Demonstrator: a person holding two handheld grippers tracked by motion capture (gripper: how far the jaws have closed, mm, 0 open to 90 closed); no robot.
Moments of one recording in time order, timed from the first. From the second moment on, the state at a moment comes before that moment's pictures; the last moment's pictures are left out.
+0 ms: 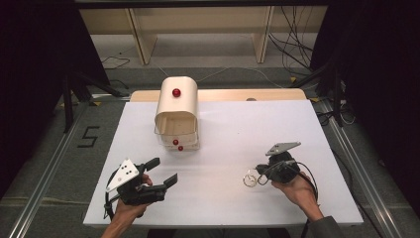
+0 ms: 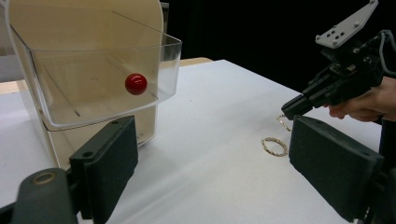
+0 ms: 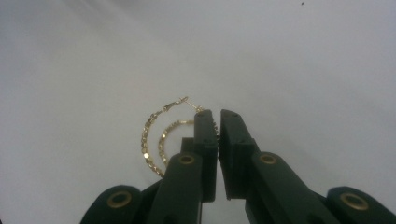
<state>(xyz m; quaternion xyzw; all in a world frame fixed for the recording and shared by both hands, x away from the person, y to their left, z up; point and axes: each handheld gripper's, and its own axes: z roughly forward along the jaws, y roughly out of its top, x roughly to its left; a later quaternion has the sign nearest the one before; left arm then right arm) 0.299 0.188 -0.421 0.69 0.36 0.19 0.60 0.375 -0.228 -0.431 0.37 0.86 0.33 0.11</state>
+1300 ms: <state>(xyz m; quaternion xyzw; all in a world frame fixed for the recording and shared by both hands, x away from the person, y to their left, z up) 0.299 0.188 -0.421 0.69 0.36 0.19 0.60 0.397 -0.153 -0.349 0.28 0.84 0.44 0.13</state>
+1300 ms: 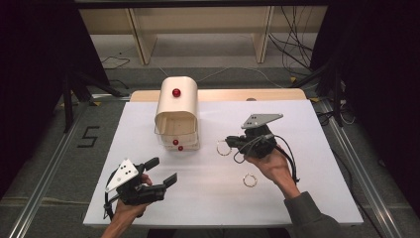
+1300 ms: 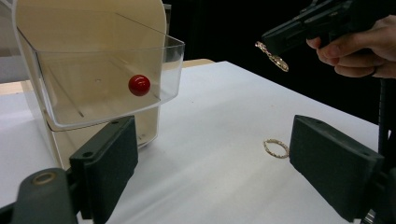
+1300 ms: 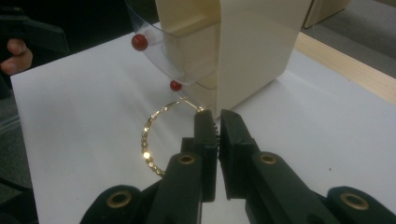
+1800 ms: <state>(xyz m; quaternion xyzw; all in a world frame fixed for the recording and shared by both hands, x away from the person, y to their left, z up) 0.299 0.188 -0.421 0.69 0.36 0.19 0.60 0.412 -0.114 -0.336 0.26 0.85 0.45 0.12</state>
